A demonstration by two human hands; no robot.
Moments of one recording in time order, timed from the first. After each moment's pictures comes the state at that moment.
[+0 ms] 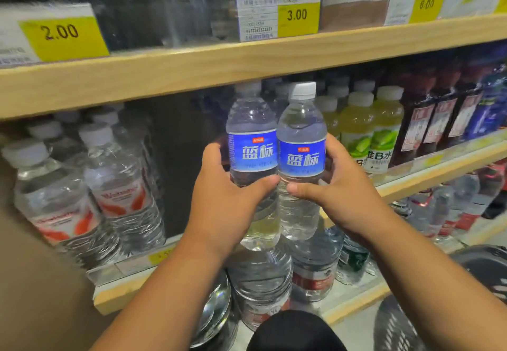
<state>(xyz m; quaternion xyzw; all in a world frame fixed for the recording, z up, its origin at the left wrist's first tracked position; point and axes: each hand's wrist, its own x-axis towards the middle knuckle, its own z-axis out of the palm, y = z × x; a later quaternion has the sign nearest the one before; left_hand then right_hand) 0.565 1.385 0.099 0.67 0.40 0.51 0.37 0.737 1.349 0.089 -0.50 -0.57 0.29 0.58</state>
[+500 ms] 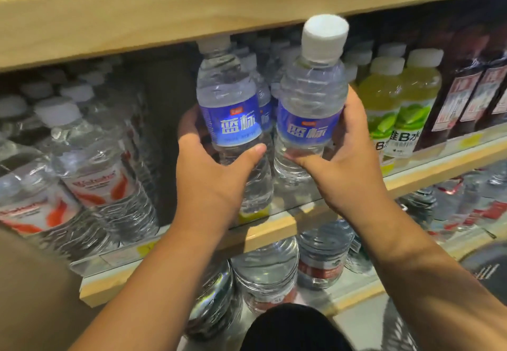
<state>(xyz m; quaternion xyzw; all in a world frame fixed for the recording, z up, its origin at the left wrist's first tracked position) 0.575 1.420 0.077 0.64 0.38 0.61 0.29 0.738 1.384 0.072 -0.45 -0.58 0.19 0.65</state>
